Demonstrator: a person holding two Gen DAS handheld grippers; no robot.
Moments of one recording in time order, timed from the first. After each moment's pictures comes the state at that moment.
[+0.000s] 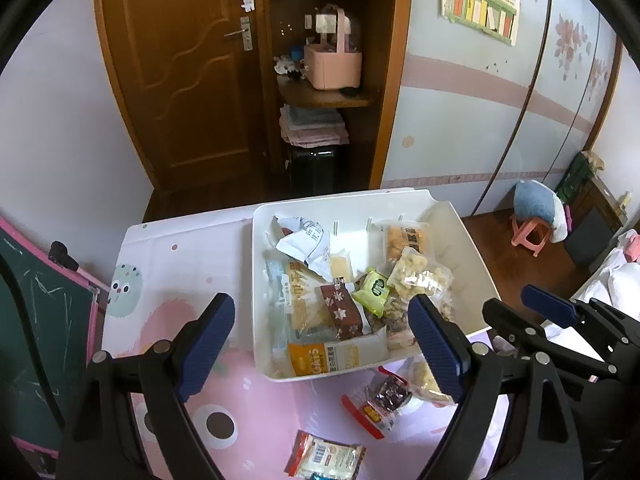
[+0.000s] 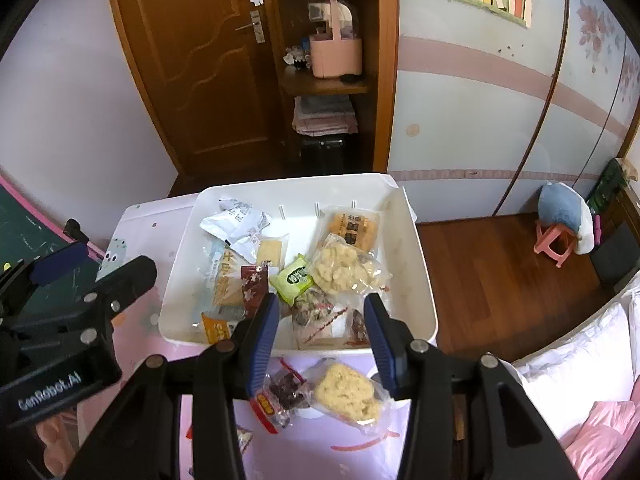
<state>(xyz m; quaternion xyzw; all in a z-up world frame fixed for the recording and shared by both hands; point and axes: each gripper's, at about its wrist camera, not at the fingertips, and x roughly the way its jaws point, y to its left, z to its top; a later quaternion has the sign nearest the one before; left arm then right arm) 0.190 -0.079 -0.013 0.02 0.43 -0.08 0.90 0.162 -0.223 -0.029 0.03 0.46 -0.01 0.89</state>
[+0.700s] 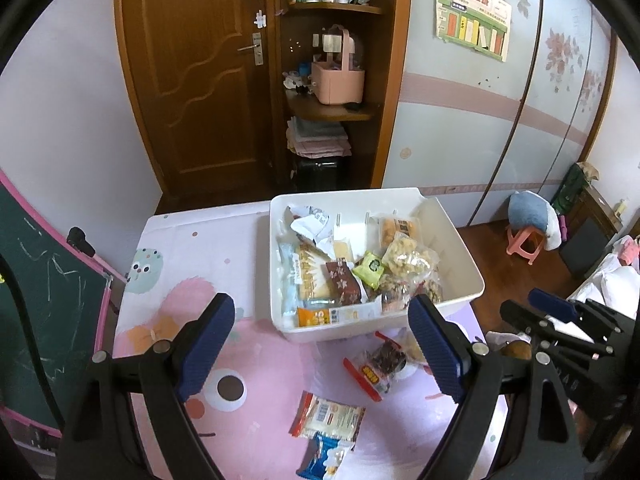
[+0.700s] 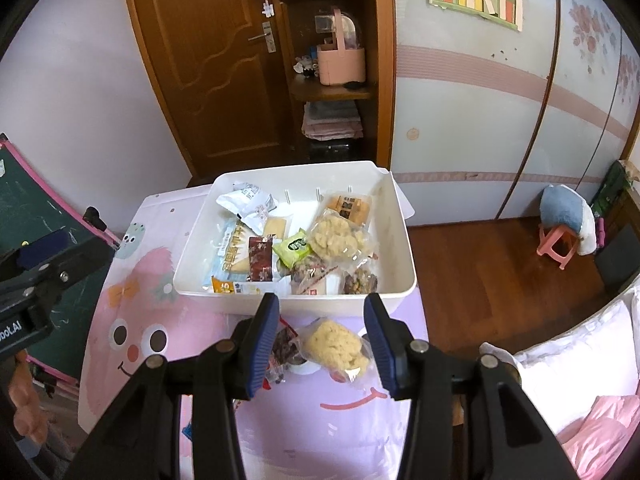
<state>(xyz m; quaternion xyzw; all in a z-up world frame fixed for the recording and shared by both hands) 0.110 -0.055 0.009 0.01 0.41 -0.08 0.91 0.090 -0.243 -0.022 0.03 0.44 0.02 0.90</state>
